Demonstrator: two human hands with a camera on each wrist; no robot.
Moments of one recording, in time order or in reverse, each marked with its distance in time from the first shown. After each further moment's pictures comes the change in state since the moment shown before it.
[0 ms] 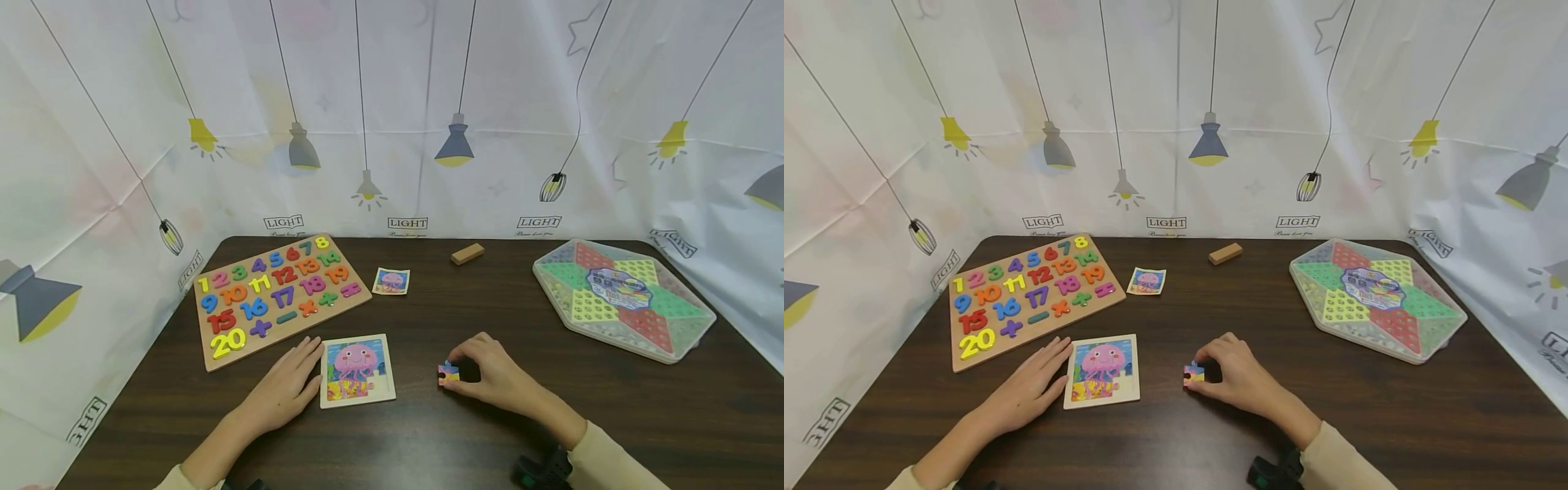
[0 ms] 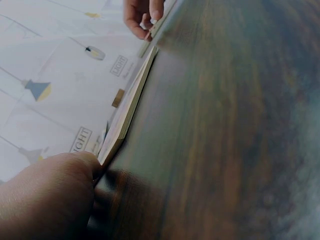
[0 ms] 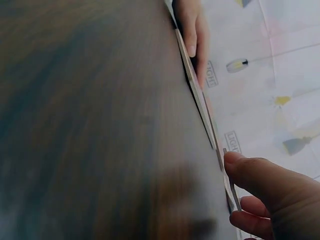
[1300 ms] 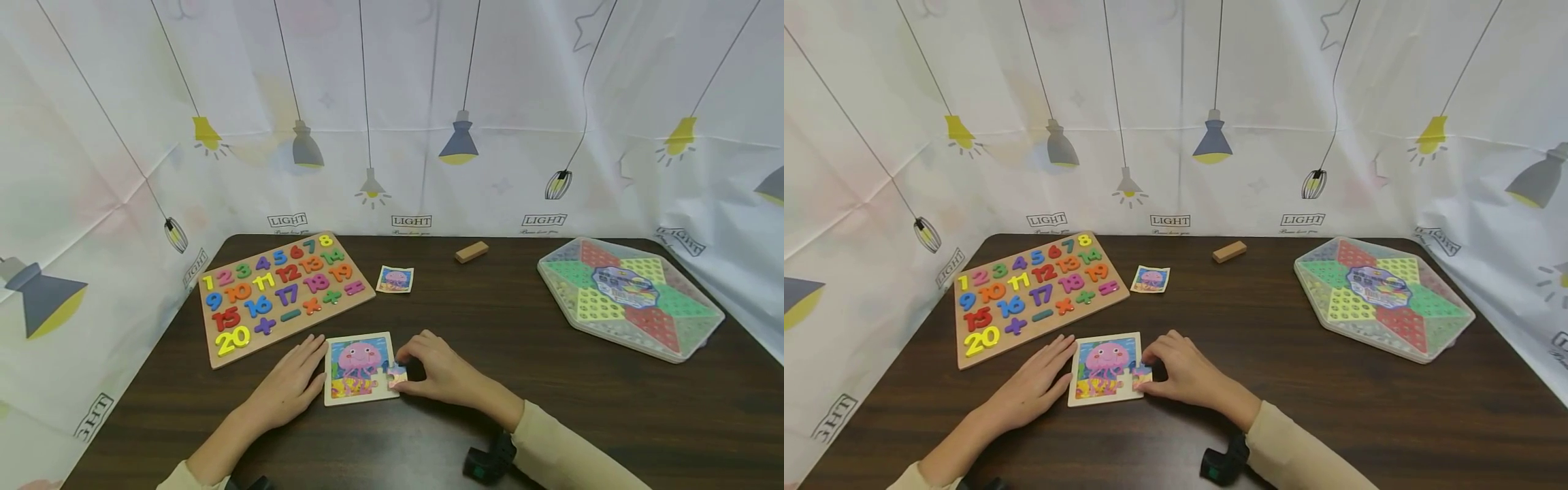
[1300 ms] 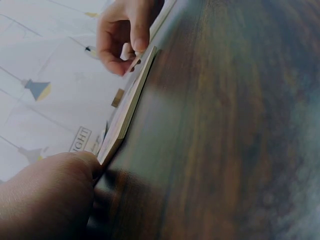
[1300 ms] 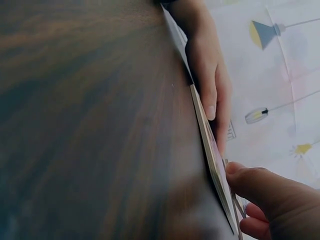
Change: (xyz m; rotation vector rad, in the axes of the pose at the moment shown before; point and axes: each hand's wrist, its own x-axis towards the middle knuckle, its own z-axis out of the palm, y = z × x) left_hand 0.000 0.000 -0.001 0.010 0.004 0.007; right_hand 0.049 -0.042 0.039 0.064 -0.108 -0.106
